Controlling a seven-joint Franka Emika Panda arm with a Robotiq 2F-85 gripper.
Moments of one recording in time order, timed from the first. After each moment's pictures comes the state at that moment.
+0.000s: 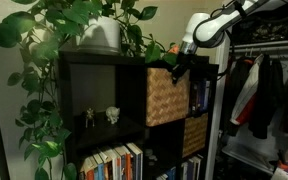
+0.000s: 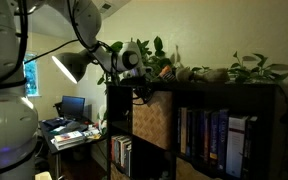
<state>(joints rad) 0.05 -0.14 0.13 -2.26 -0.10 2.53 0.10</state>
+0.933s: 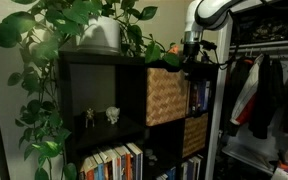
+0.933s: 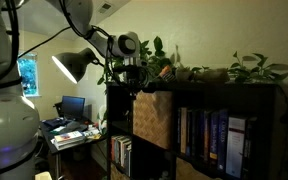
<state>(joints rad) 0.08 -0.23 0.13 -2.15 -0.02 2.02 -0.03</state>
